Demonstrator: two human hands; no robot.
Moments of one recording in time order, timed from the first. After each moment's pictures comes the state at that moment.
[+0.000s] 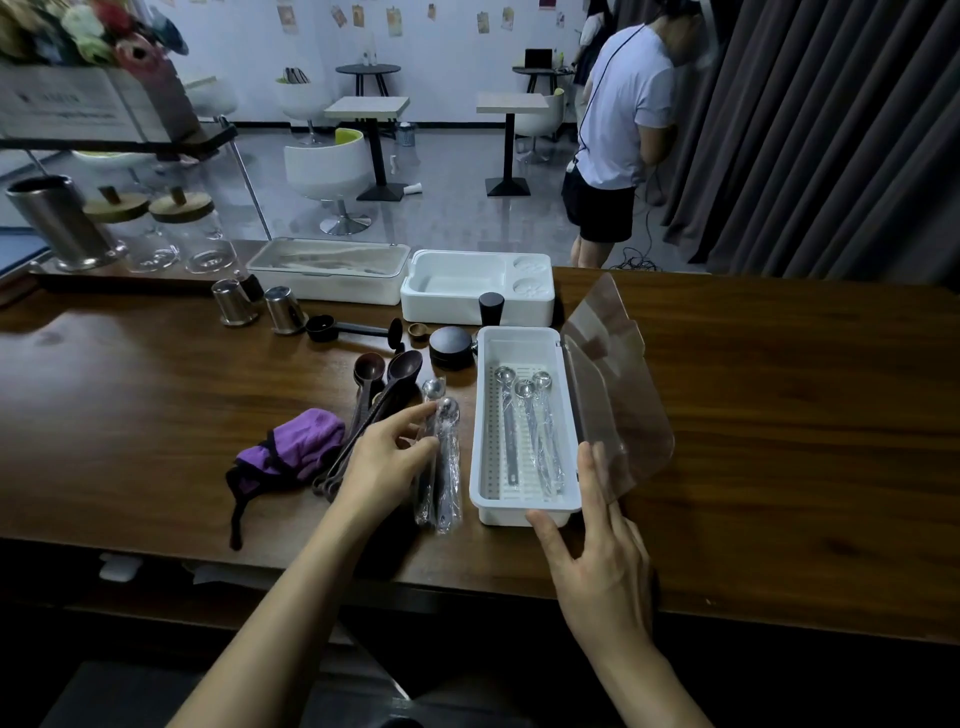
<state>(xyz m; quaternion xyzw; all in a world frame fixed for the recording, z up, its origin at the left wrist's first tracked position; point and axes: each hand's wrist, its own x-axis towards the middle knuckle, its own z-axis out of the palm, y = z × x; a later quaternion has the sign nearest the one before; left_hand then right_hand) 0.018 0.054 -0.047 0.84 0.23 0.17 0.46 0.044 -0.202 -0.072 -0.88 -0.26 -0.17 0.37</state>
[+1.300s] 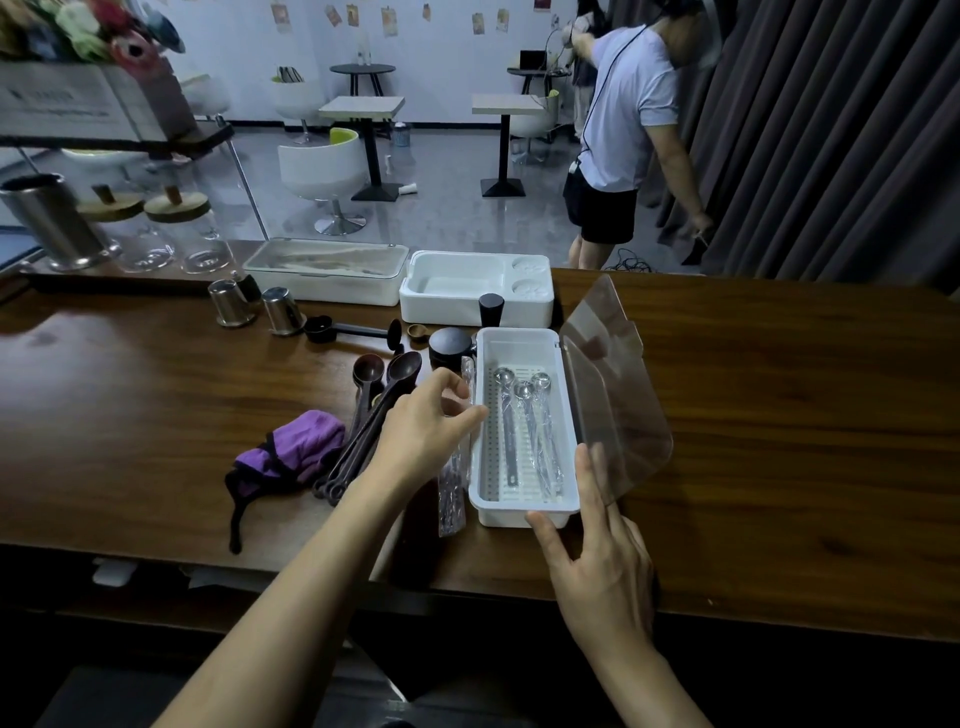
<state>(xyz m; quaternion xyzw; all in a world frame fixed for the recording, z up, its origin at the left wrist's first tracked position) 0.057 0.032 -0.015 0.86 0.21 0.15 0.43 0.042 -0.200 -0.070 -0.88 -0.26 -0.17 0.35</state>
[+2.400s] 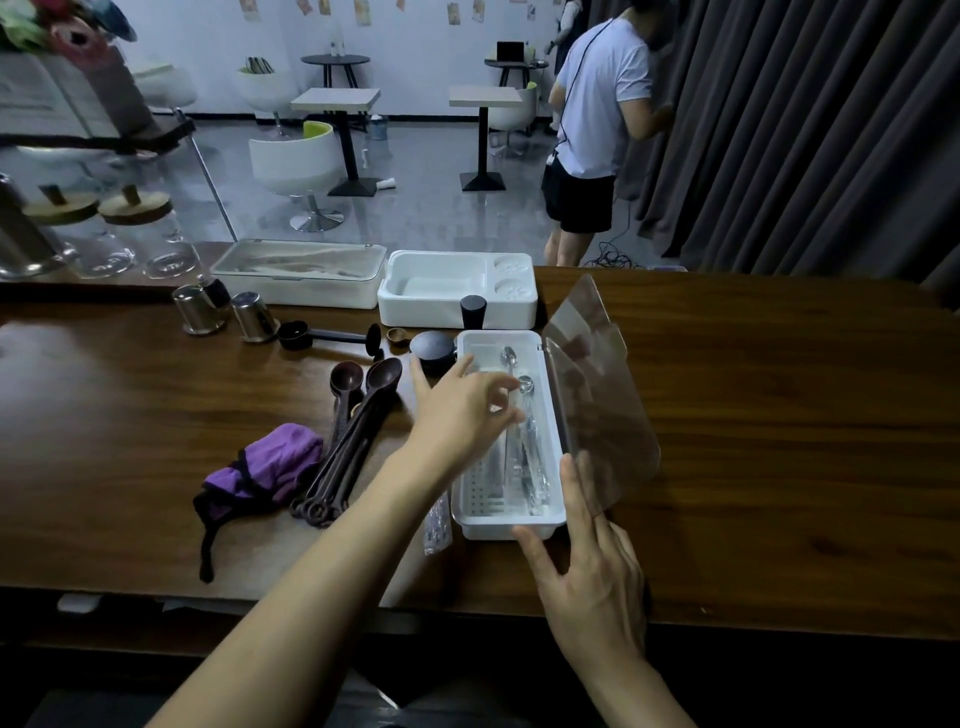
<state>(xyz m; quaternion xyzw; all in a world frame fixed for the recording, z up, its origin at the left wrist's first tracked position) 0.109 0.009 -0.010 0.95 0.09 0.13 0.25 0.043 -0.198 -0.070 -0.89 -0.26 -0.18 0.33</state>
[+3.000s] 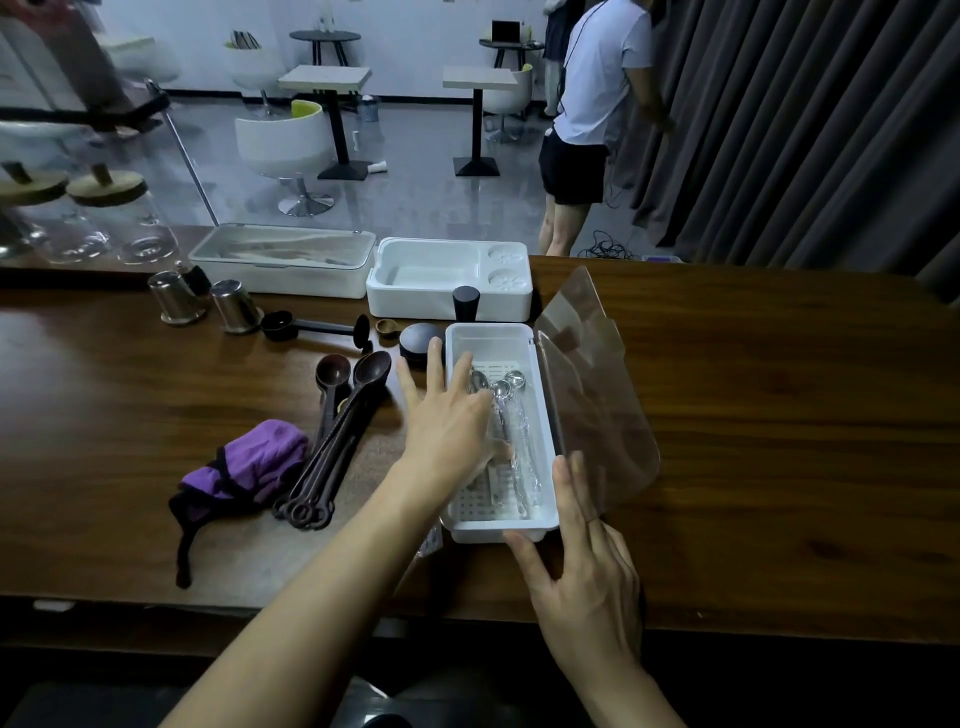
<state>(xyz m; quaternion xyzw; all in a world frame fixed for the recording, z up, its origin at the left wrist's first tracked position) 0.107 -0.002 -0.015 0.99 0.12 0.03 0.04 0.044 -0.197 -0.071 -0.89 -0.27 -0.19 0.32</state>
